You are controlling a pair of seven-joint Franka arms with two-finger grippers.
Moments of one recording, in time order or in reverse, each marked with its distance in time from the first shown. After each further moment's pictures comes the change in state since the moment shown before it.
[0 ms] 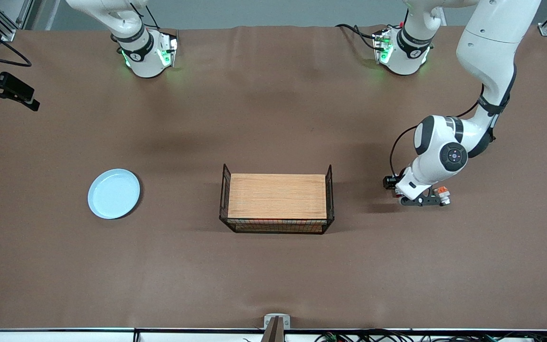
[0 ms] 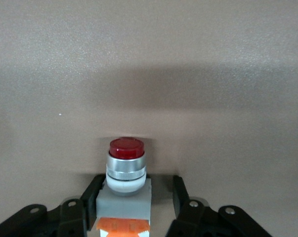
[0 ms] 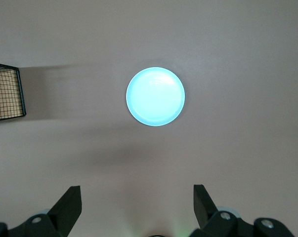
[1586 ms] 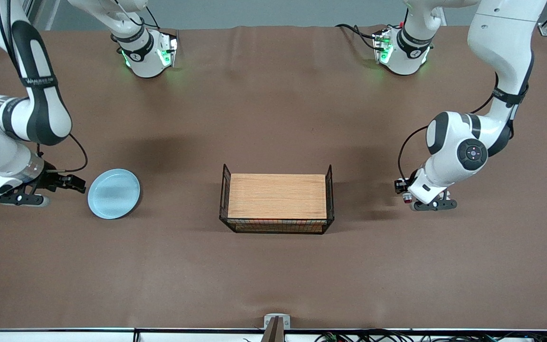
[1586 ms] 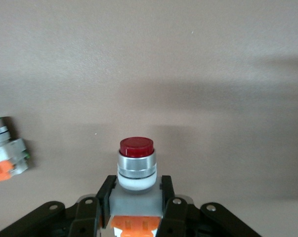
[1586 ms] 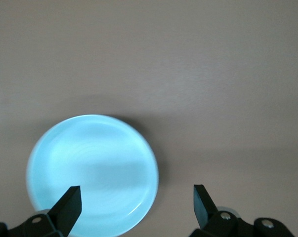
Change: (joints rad) left arm 0.011 -0.082 0.003 0.110 0.001 -0.173 -0.030; right arm -0.156 0.436 -0.011 -0.407 0.017 0.922 -0.218
